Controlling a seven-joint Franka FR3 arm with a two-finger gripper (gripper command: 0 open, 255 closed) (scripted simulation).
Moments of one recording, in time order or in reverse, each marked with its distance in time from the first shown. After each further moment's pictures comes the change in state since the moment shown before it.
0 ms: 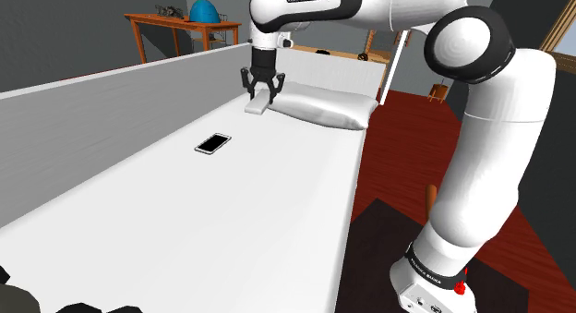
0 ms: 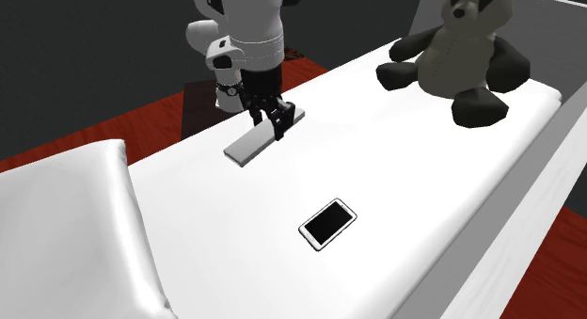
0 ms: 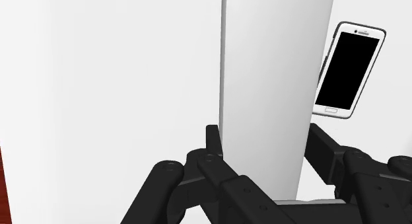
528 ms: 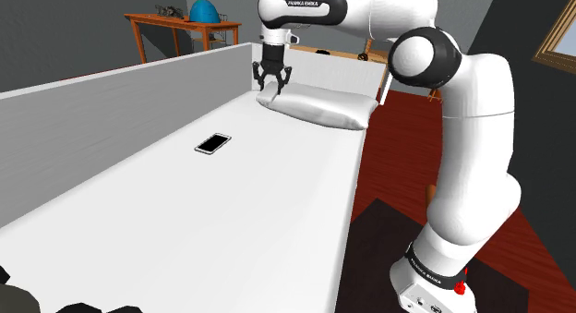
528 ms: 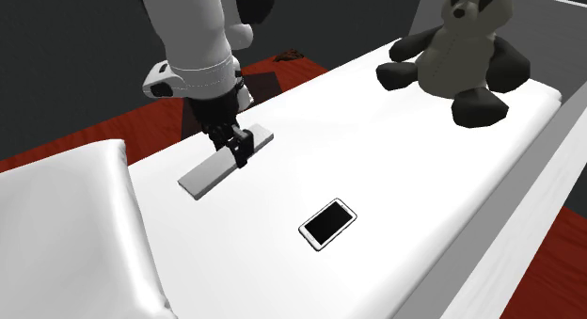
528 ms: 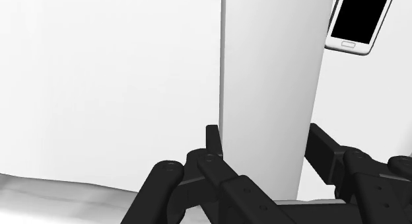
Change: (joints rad) arm -0.057 0.209 -0.052 0.306 -0.035 -0.101 -0.127
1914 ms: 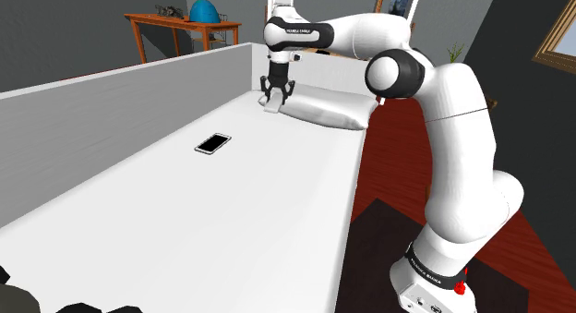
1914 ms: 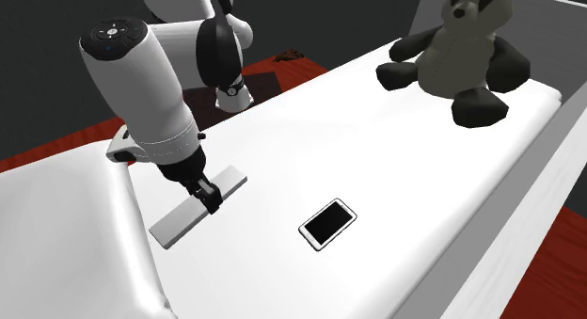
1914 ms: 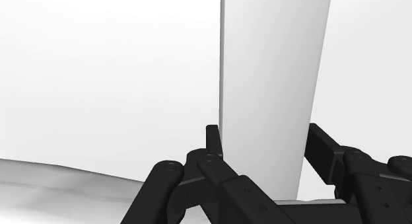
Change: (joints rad) arm -0.053 0.208 -0.034 0.149 -0.024 0.057 -0.100
